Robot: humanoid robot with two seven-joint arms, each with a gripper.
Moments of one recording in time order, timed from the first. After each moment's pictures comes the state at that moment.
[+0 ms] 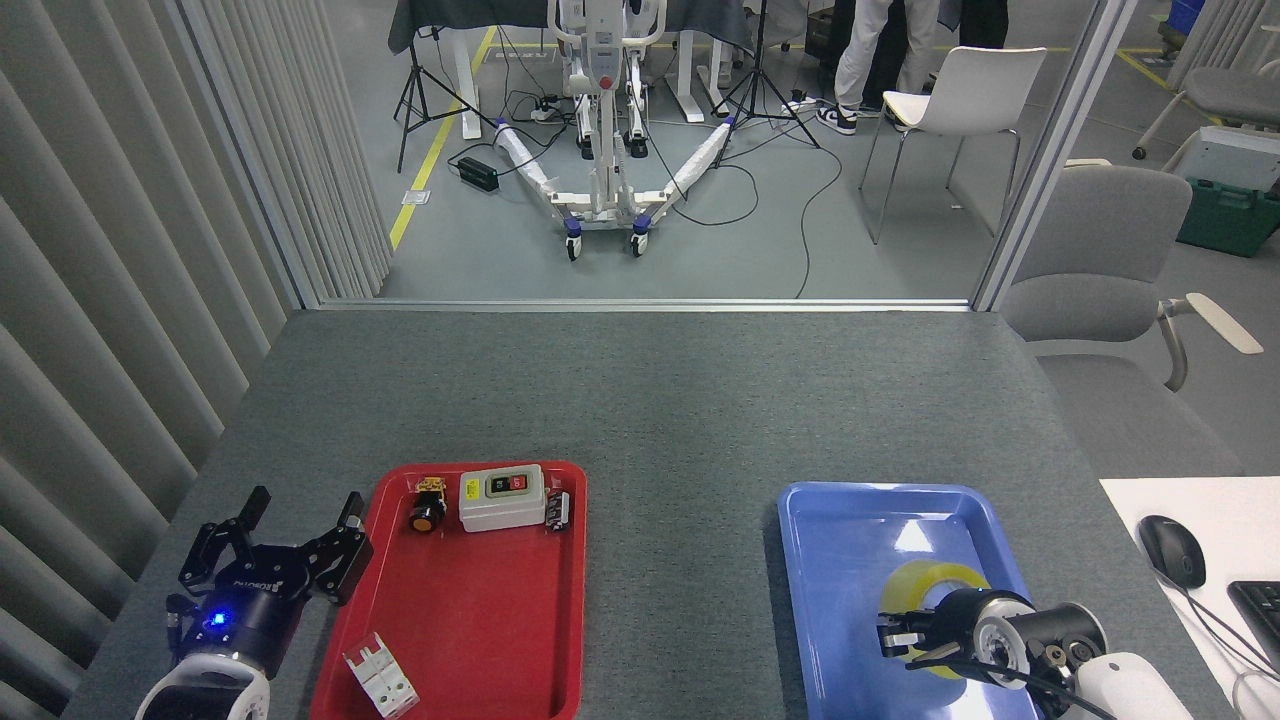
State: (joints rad) left arm -0.08 0.38 -0.11 -1.49 -1.12 0.00 0.10; right arm -0.22 -0.40 0.29 -1.52 0.98 0.06 1.05
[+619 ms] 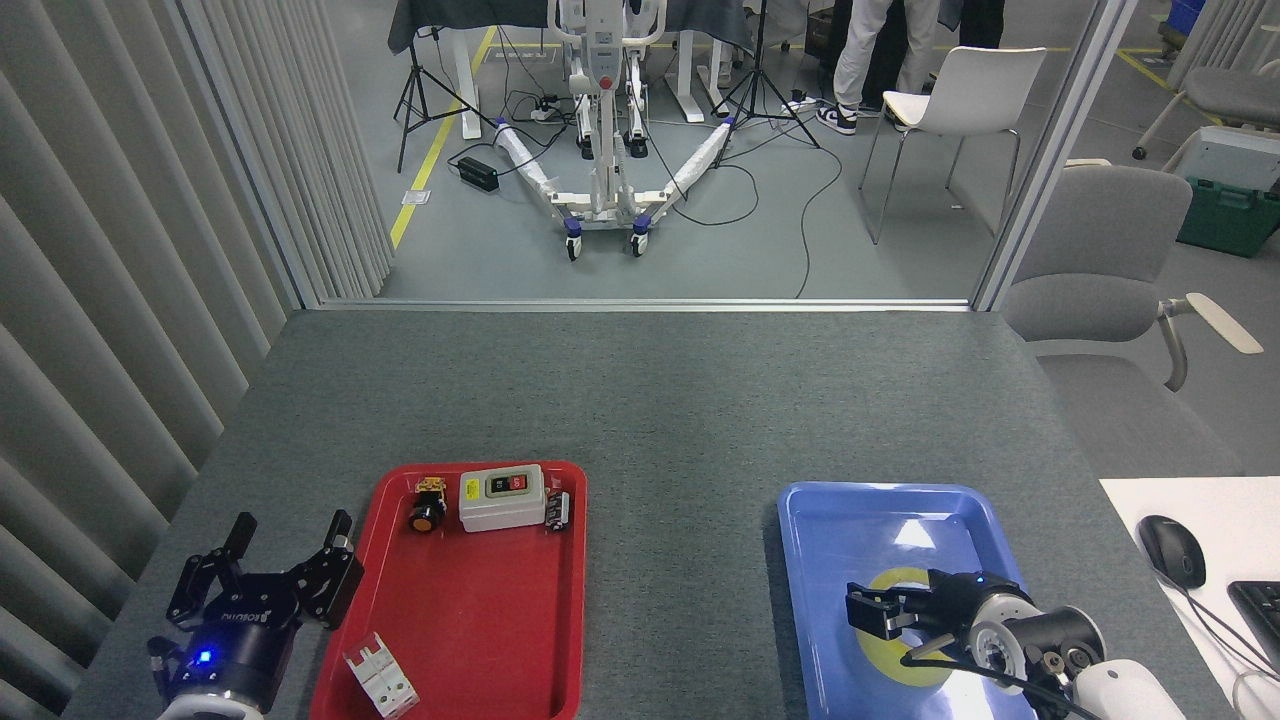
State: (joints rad) left arm 0.03 0.30 0.00 -1.58 -1.12 -0.03 0.12; right arm -0.19 -0.39 0.27 -1.56 1.00 0.06 0.85
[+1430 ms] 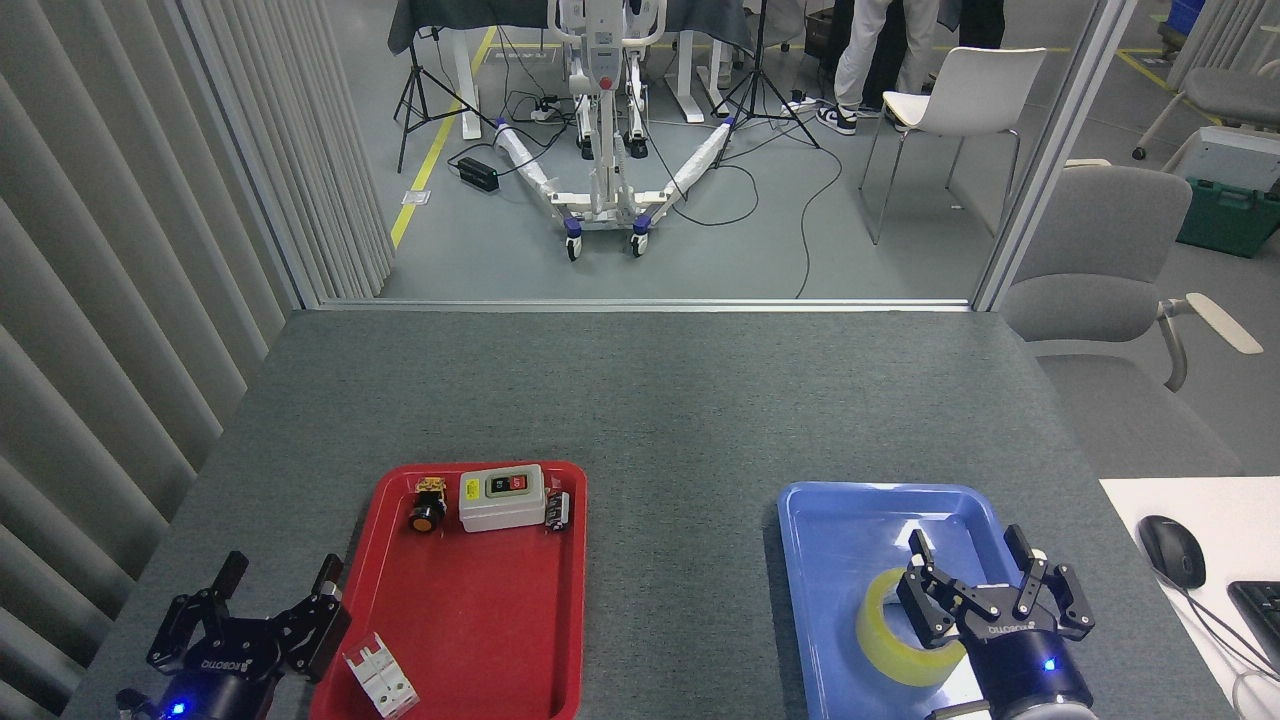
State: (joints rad) left arm 0.14 0.31 0.05 -1.64 -1.12 -0.12 0.12; right arm 0.06 -0.31 0.14 -1.61 1.19 0.12 -0.04
